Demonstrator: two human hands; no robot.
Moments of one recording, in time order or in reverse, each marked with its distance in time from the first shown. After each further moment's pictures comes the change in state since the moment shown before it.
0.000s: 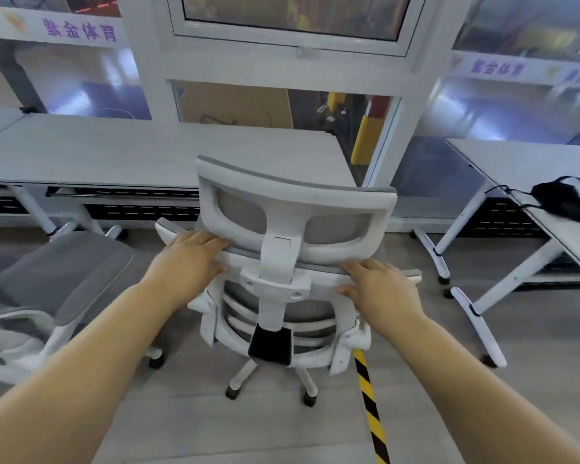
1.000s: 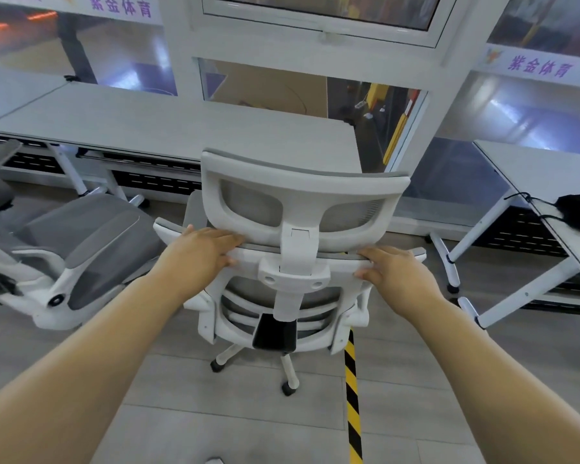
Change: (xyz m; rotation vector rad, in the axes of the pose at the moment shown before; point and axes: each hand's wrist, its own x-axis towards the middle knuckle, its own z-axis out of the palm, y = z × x) left_hand -0.041 0.097 0.024 -0.030 -0.007 -0.059; right_hand -0.017 0.100 -0.019 0.215 -0.140 -0.015
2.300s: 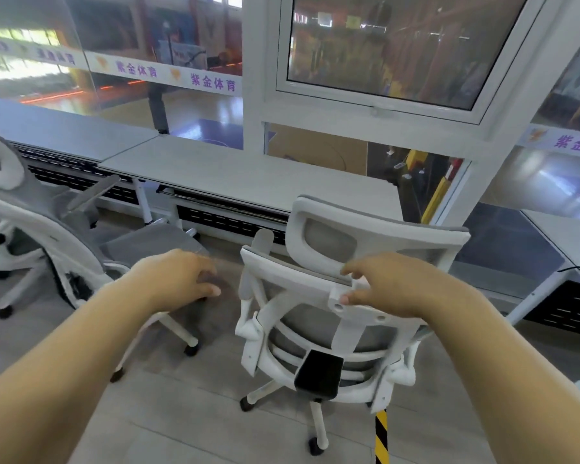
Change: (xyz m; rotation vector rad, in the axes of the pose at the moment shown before) left_hand -0.097 -0.058 -0.080 0.062 -0.129 -0.333; right_hand -0.031 -0.140 -0.067 -0.377 -0.242 -0.379
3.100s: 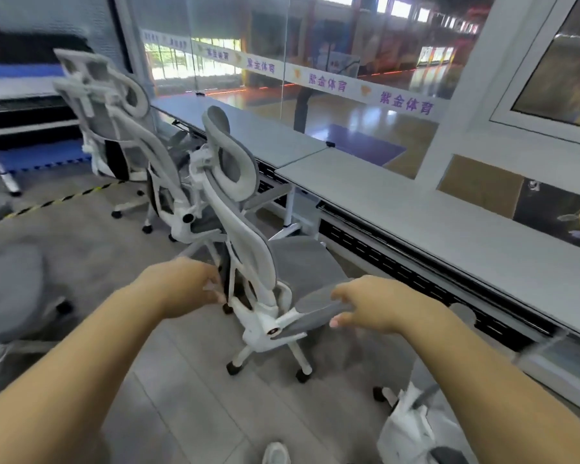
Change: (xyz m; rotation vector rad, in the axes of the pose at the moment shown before) left_hand -0.032 -0.357 -0.024 -0.120 -0.050 -0.495; right_hand 0.286 -0.334 0.004 -0.134 -0.161 -0.463
